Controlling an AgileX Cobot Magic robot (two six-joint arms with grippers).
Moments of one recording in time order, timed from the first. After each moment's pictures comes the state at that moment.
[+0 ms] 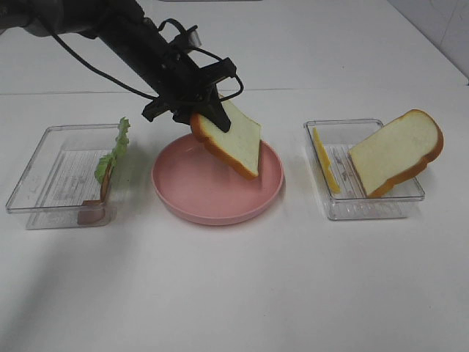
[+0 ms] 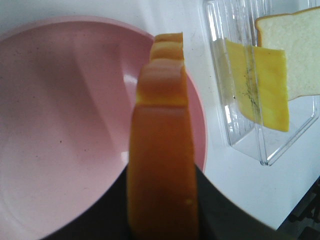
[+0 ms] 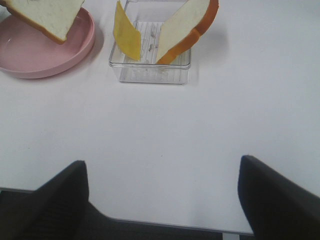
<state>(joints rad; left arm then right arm) -0.34 2.40 -2.04 -0.71 1.08 0.10 0.03 0.00 -0.46 0.09 1.11 -0.09</state>
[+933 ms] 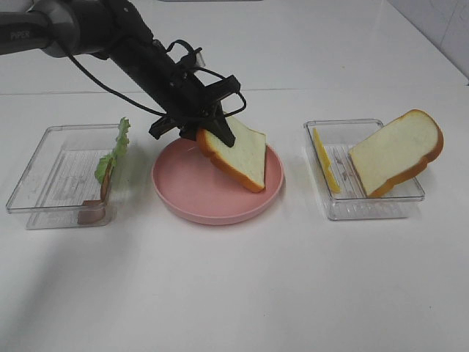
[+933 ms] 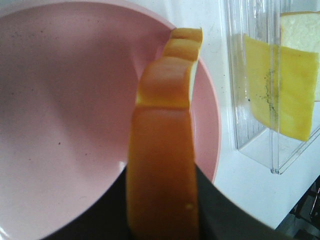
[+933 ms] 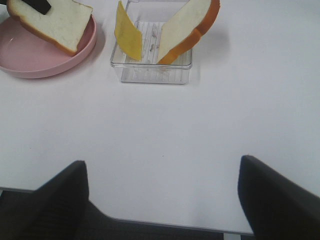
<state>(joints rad) -0.34 2.47 -2.06 -0.74 1.08 0.08 0.03 0.00 -0.46 0.09 1.11 -0.09</state>
